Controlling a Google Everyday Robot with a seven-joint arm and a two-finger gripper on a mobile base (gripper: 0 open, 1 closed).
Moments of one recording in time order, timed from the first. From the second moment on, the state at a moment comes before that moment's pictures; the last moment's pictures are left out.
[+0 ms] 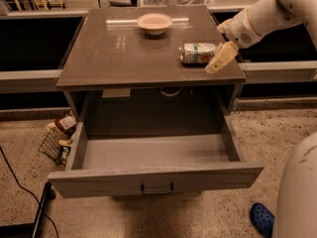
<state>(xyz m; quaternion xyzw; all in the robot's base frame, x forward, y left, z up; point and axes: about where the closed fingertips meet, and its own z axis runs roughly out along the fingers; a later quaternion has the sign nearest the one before) 0.720 -0.176 0.884 -0.57 0.74 0.10 0.35</state>
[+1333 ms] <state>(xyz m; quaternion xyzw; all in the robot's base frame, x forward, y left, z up) 0.762 -0.158 0.847 -0.56 0.74 0.14 0.35</state>
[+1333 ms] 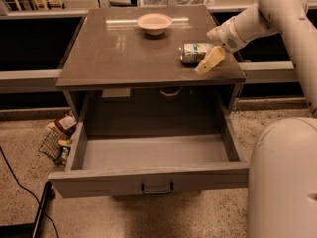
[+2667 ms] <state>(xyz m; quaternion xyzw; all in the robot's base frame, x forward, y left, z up) 0.772 -0.156 0.836 -0.55 0.74 0.15 0.35</state>
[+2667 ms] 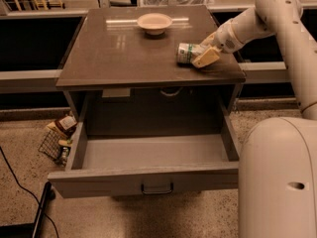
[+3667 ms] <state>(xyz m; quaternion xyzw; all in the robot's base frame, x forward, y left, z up) 0.687 -0.146 0.876 -0.58 0.71 0.18 0.37</state>
